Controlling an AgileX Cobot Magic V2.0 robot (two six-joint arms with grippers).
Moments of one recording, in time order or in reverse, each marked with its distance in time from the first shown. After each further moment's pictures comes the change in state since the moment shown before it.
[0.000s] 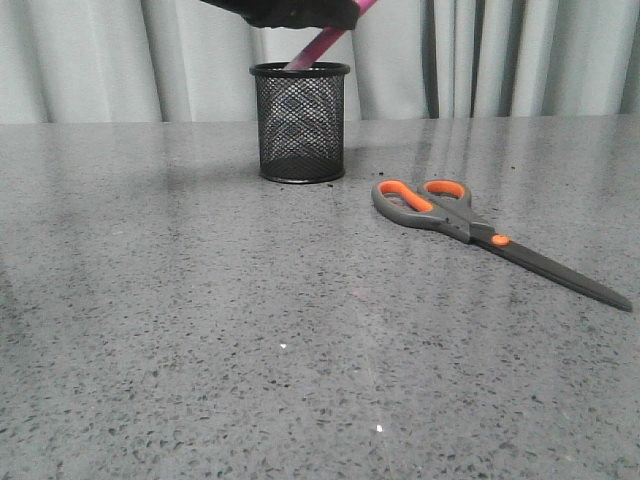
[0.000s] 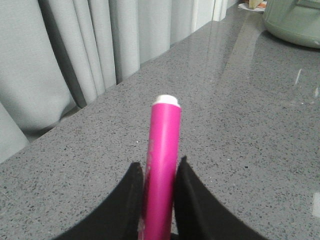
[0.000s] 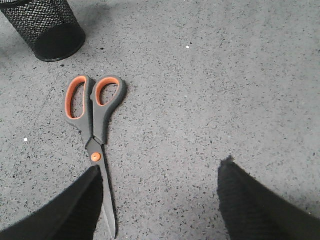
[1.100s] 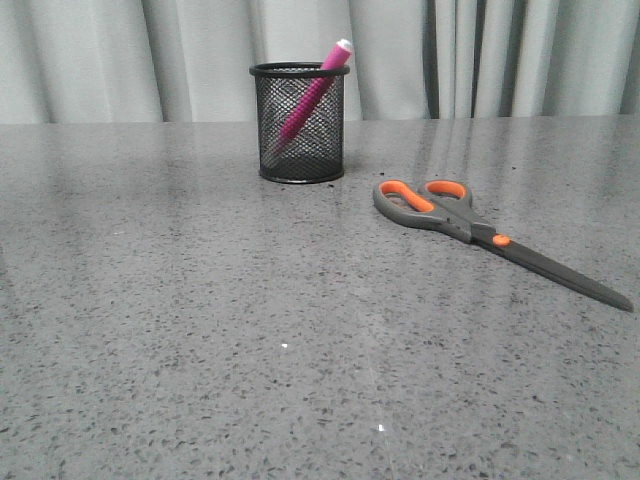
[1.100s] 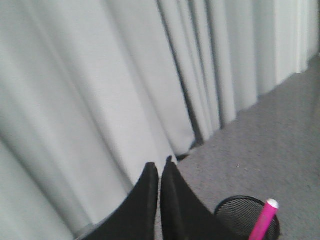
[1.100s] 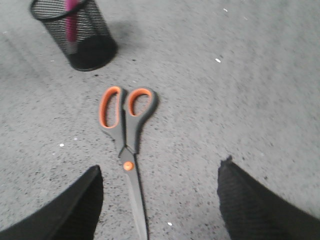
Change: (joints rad) left arm 0.355 -0.707 0.241 0.409 0.038 -0.402; right arm 0.037 0.011 -0.031 0.123 0.003 -0.119
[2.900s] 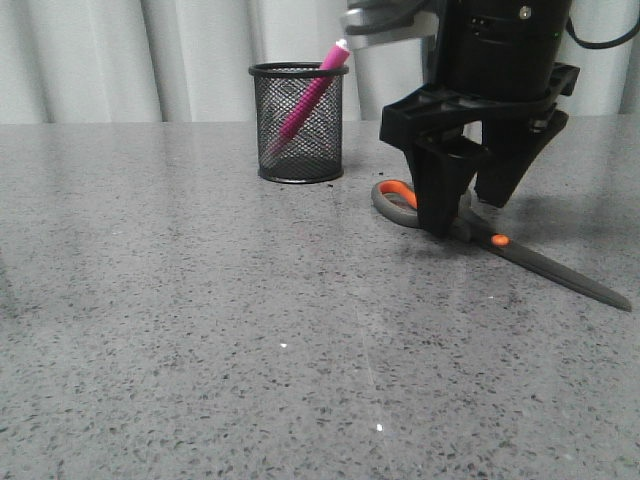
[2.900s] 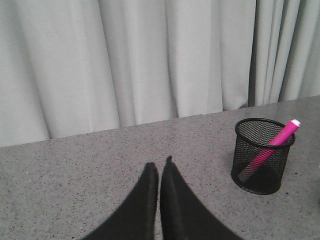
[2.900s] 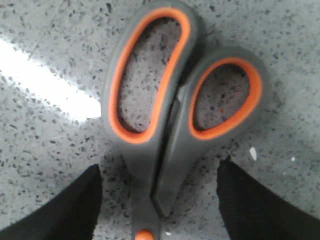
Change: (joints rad) left arm 0.000 -0.614 0.798 -0.119 -0.354 -0.019; right arm 0.421 0.973 -0.714 -0.570 0.459 0.296
